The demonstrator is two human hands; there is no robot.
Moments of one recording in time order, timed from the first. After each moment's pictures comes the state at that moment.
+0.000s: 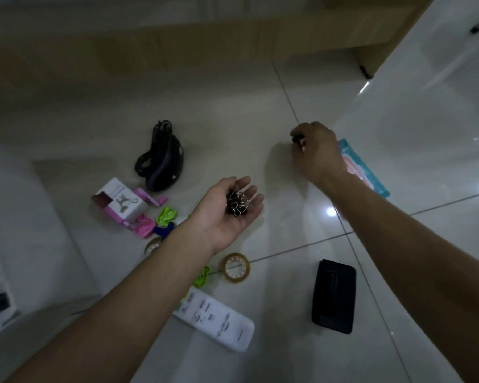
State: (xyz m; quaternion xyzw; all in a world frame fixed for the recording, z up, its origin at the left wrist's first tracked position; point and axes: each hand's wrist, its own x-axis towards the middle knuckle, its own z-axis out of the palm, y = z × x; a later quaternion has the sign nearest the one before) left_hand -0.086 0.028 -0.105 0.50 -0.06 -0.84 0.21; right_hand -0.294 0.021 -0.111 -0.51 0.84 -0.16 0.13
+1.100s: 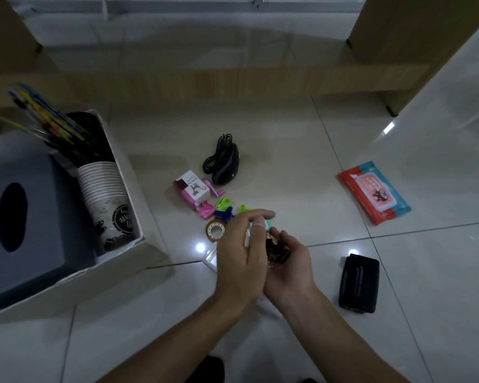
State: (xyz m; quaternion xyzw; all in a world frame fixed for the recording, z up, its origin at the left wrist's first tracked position) left_hand 0.006 0.147 -0.062 0.47 -0.59 -0.46 0.47; right_hand -0.077 0.166 -0.078 0.24 0.35 -0.63 0.65
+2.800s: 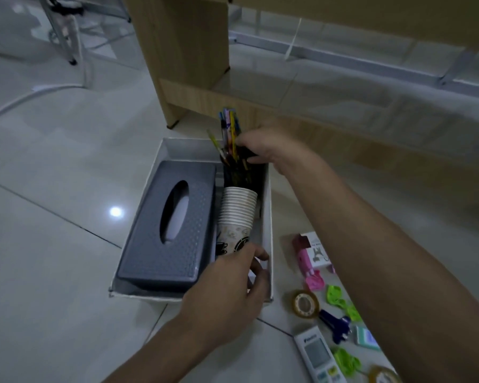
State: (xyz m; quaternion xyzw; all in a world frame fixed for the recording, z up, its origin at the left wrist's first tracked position) left_hand 0.185 0.092 -0.039 0.65 -0.65 -0.30 0.25; right_hand 0.143 -0.146 0.019 -0.59 0.61 -0.20 0.49
